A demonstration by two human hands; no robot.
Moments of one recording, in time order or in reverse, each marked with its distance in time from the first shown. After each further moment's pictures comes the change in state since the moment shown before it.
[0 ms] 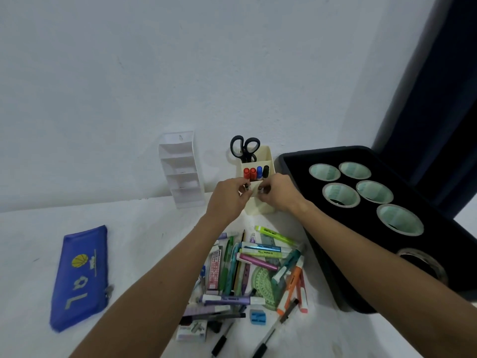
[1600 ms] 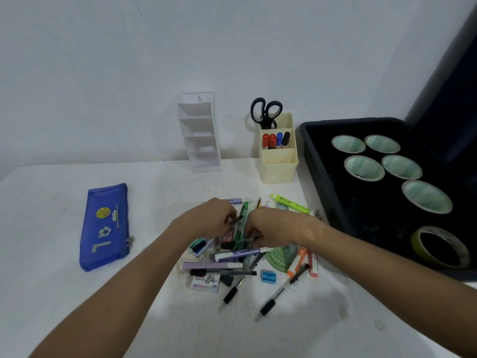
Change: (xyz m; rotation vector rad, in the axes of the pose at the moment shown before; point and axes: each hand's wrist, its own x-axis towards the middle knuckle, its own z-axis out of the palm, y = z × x) left_hand -0.100 -0.039 -0.043 0.406 -0.702 -0.014; right_hand -0.098 -0.036 0.053 -0.422 -0.703 -0.470
